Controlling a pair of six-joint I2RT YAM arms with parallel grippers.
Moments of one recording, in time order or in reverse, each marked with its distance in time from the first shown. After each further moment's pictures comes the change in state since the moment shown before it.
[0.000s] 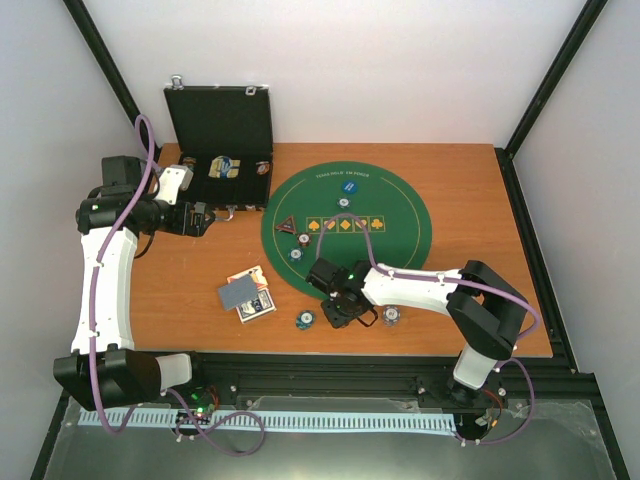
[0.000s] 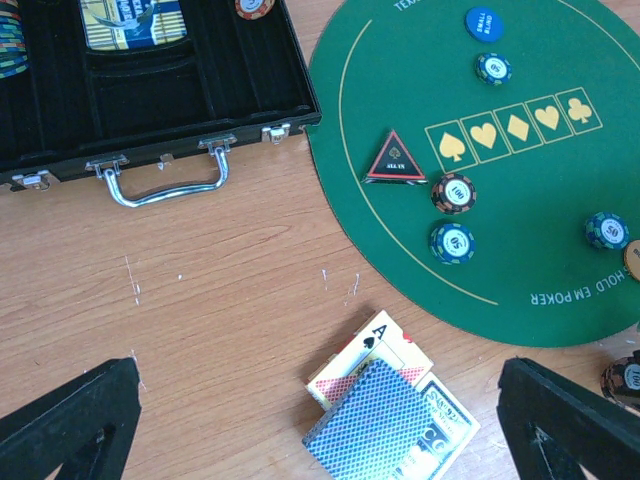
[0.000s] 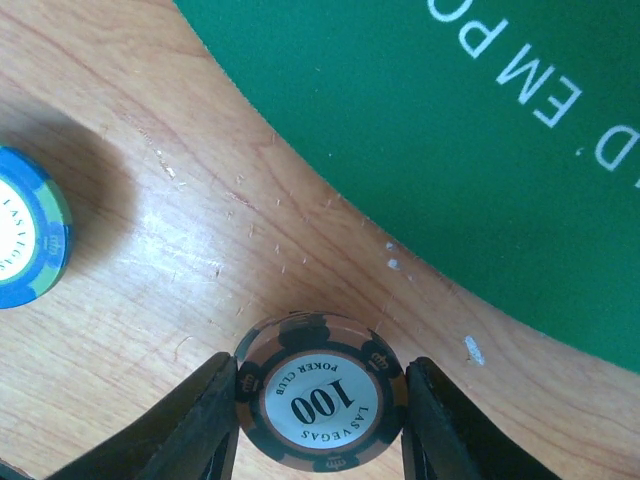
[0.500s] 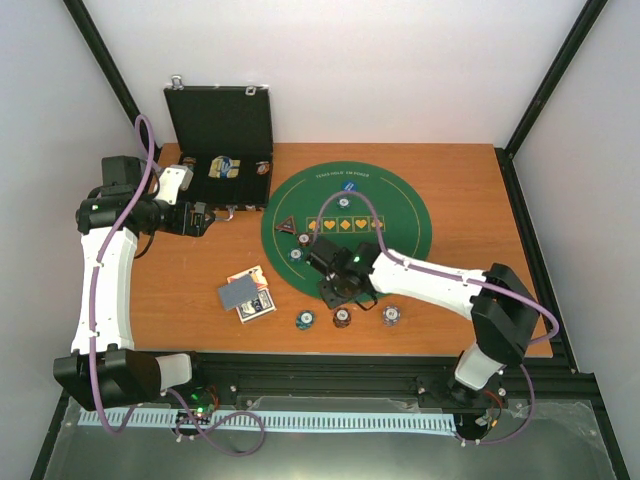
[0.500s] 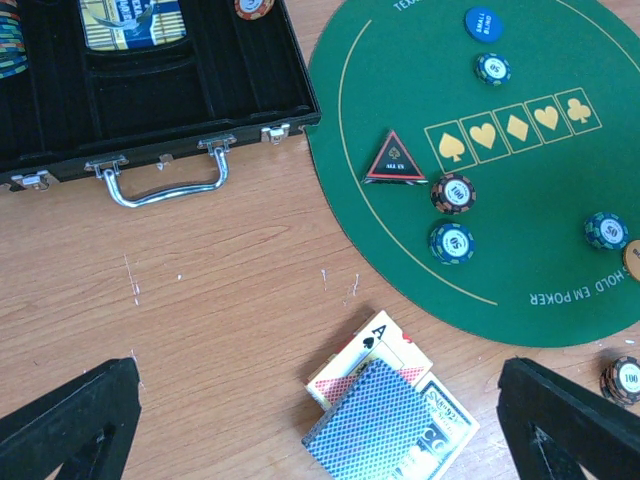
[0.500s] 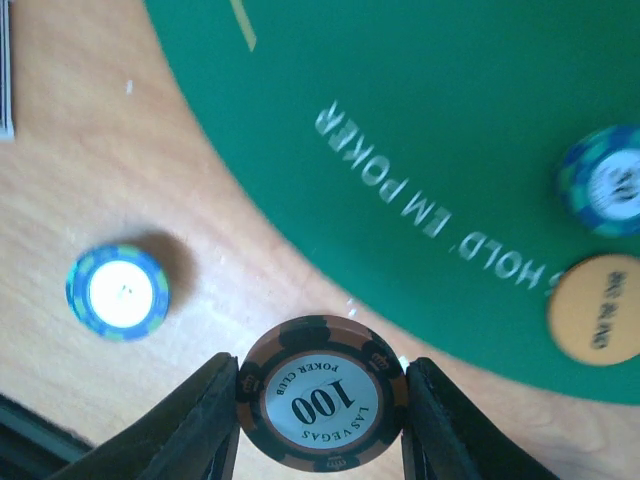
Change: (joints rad) left arm 0.000 0.000 0.000 0.000 0.001 0.000; right arm -0.015 -0.064 0.145 -0.116 0.055 -0.021
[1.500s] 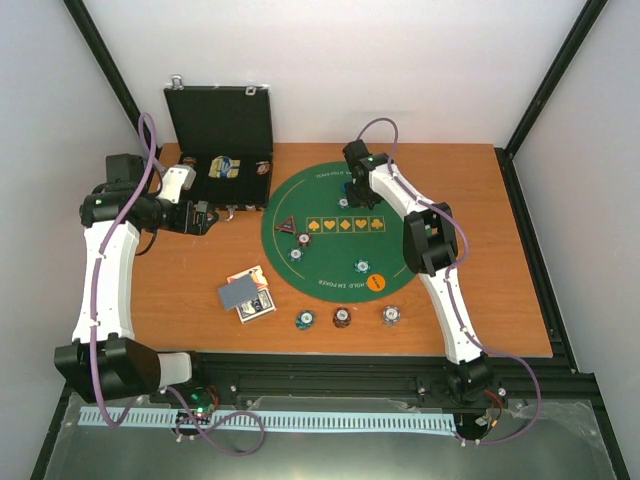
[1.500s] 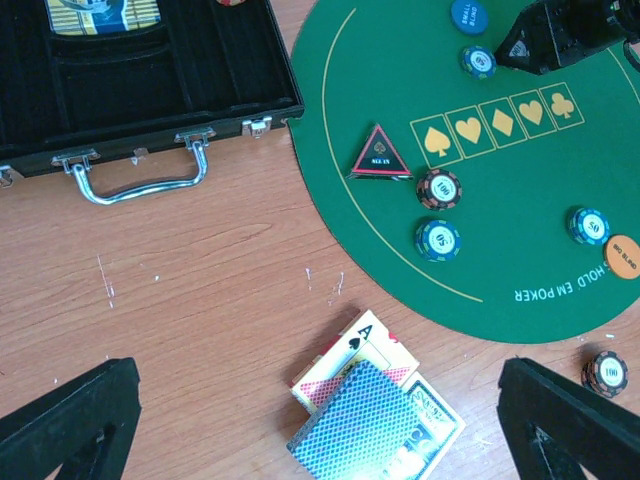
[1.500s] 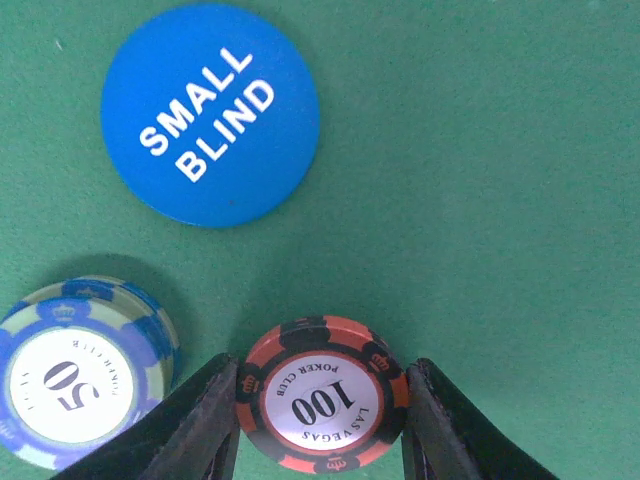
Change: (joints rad) left arm 0.000 0.038 0.000 0.000 0.037 0.000; right arm -0.603 0.924 1.143 -0.138 0.016 -0.249
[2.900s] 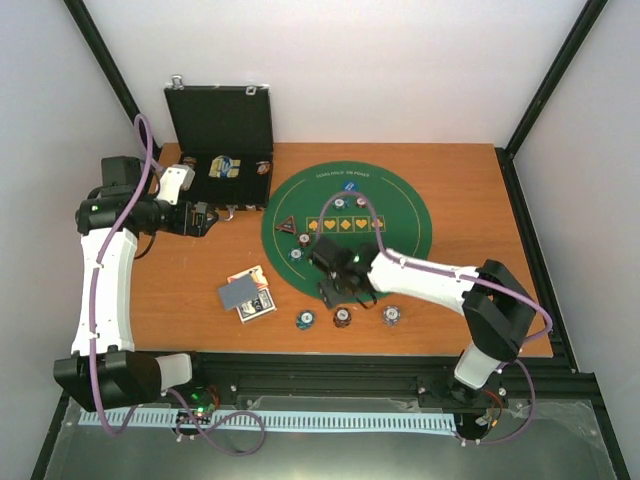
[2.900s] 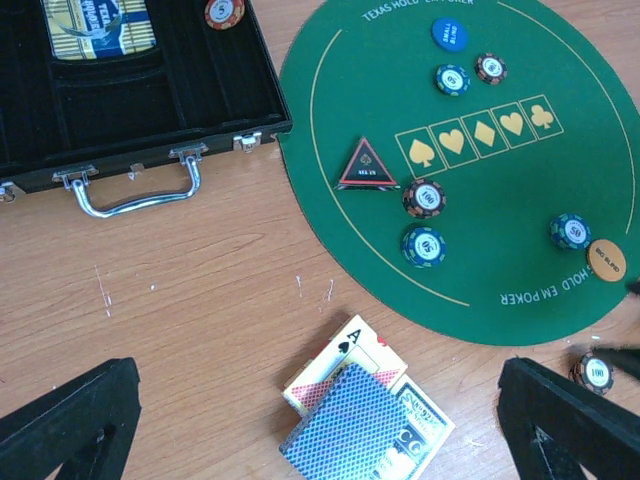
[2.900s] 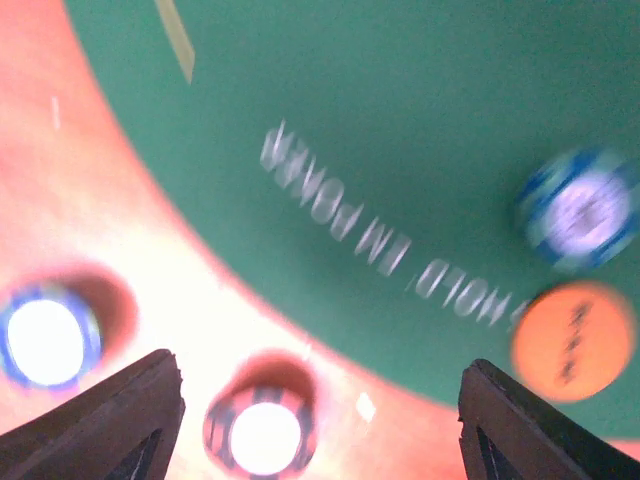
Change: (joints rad) left arm 0.000 -0.039 0.000 -0.005 0.019 -0.001; right arm 0.500 -0.880 -1.075 0.191 0.038 0.176
